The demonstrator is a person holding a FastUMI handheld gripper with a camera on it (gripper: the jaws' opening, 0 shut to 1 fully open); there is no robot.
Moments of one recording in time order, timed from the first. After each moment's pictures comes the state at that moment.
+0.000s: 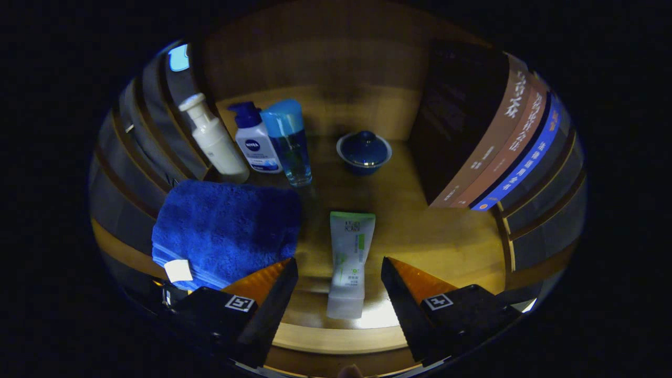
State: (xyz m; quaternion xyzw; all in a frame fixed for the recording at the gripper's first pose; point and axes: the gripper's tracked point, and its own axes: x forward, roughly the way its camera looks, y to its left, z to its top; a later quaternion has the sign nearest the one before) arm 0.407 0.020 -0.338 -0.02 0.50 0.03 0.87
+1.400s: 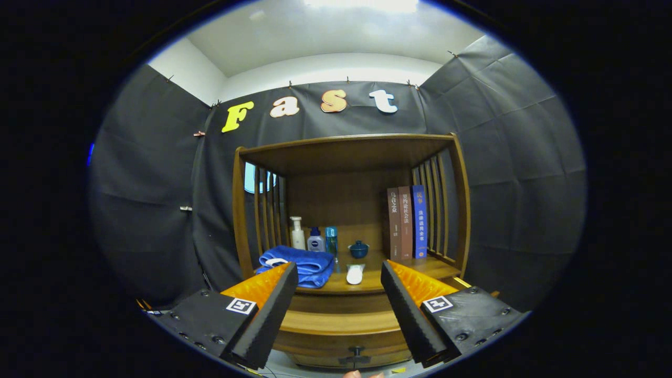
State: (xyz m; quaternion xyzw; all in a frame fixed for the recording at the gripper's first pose) arm 0.140 0.004 -0.215 0.04 0.01 0.04 1.00
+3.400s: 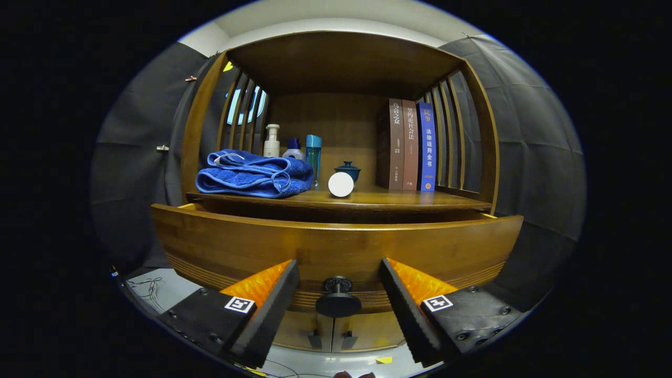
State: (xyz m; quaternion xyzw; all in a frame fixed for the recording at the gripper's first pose) arm 0.226 0.010 -0.411 -0.02 0.14 0.02 0.99
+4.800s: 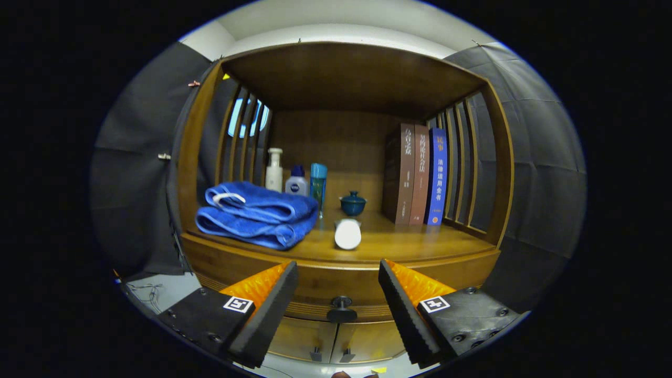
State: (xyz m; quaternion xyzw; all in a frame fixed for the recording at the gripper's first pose) arm 0.242 0.023 -0.319 -0.02 0.10 0.03 0.99
